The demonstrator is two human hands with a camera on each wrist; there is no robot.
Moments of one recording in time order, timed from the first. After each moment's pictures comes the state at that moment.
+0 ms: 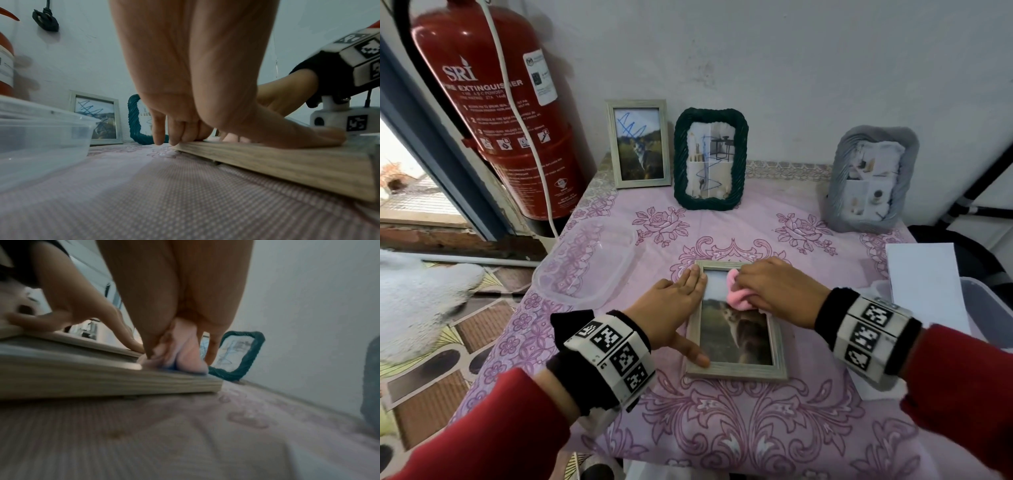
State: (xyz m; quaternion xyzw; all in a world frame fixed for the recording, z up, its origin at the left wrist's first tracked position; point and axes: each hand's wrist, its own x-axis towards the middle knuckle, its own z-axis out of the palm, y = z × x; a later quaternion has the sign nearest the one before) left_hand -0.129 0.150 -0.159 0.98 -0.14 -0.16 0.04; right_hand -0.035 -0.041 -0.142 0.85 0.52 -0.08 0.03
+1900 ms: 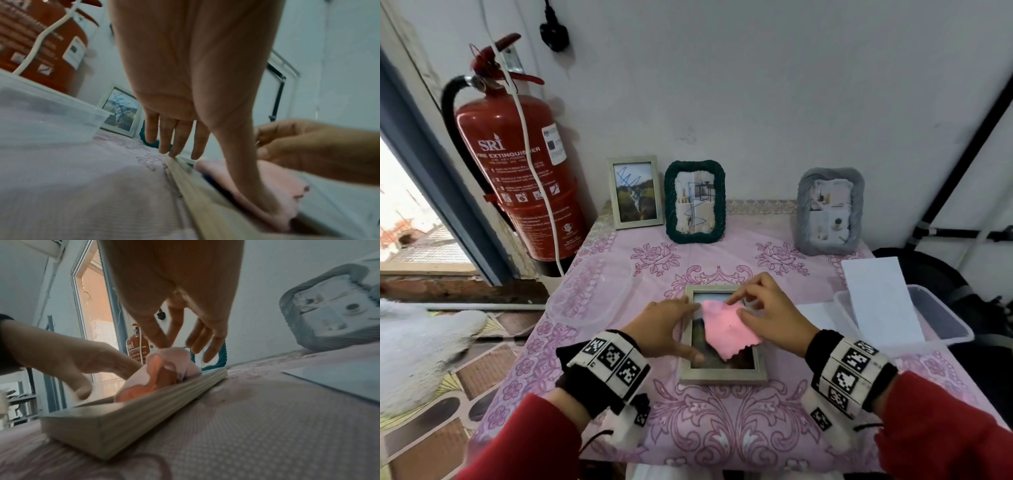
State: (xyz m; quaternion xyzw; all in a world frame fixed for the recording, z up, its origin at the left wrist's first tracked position) left_hand -0.144 0.143 -0.143 0.98 -0.06 -0.12 0.18; right_hand -0.075 -0.064 -0.143 0.86 0.30 -0.09 -0.41
